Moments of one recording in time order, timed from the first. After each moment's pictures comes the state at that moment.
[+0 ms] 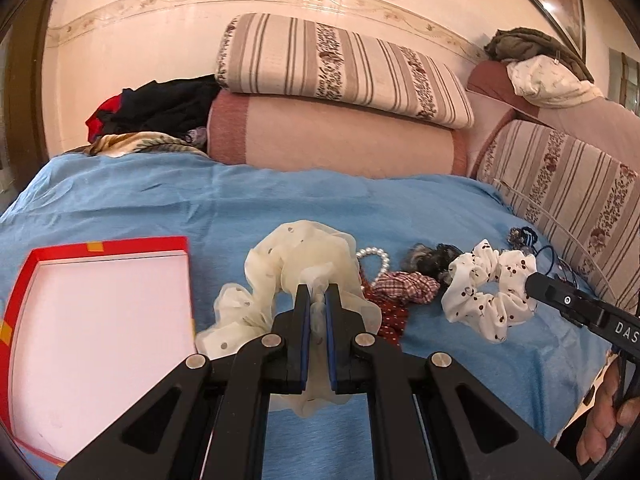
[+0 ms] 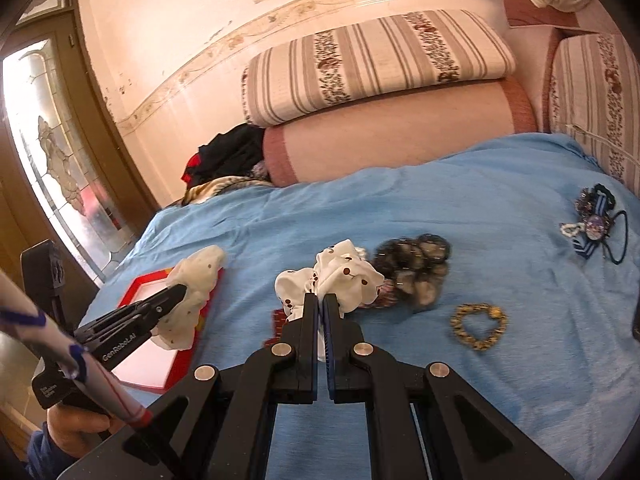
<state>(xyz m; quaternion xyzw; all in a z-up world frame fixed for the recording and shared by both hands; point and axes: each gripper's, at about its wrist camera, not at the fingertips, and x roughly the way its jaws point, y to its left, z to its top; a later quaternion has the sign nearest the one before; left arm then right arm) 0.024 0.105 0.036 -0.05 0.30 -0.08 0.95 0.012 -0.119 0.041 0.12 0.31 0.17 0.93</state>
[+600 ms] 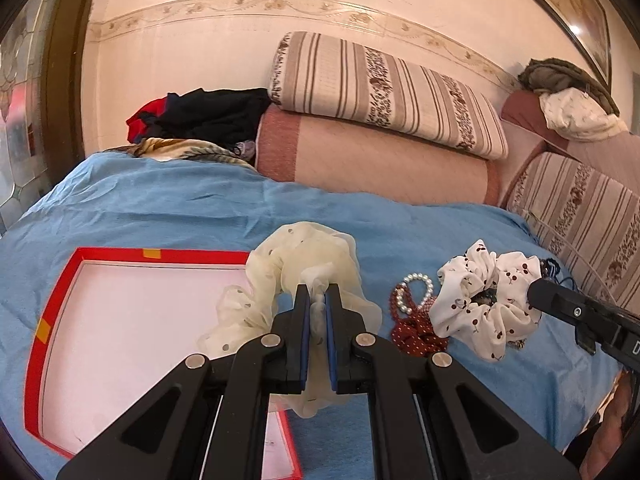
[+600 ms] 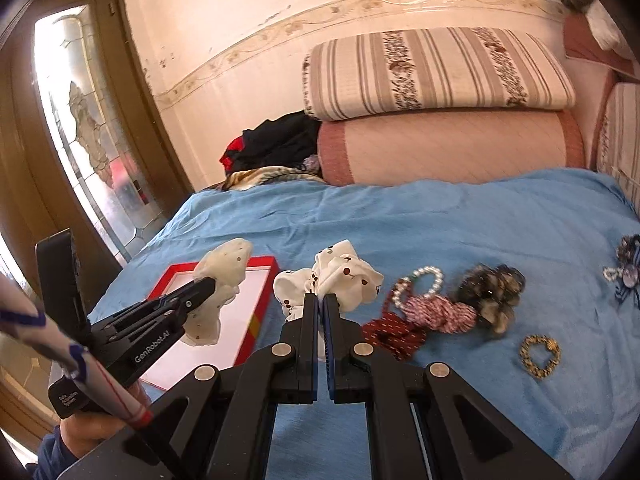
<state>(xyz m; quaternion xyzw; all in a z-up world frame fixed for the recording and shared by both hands) 0.011 0.159 0.055 -0.08 0.28 -0.02 0.96 0.018 -0.038 0.070 0.07 0.30 0.22 0.92</state>
